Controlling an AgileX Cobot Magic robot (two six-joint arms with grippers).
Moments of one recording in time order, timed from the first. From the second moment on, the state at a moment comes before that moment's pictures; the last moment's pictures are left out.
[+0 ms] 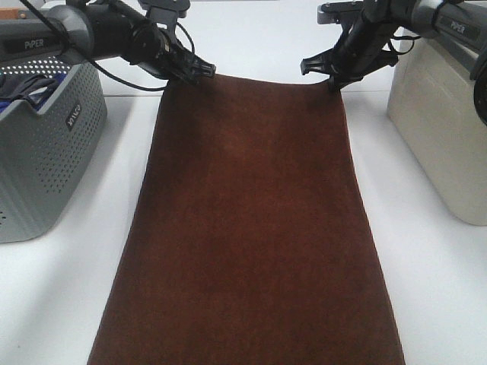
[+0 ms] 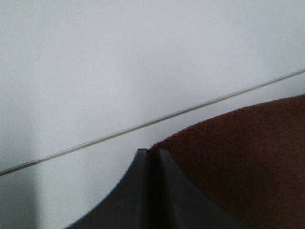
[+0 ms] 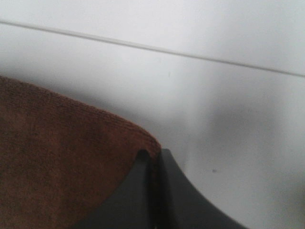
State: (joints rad) left arm -0.35 2.51 -2.11 0.39 0.34 -0.37; right arm 0.21 2.59 -2.37 -0.03 0.82 -0.02
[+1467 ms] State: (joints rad) left arm -0.25 2.71 -2.21 0.46 -0.05 -0.42; right arm 0.21 2.73 -2.37 -0.10 0.28 -0.03
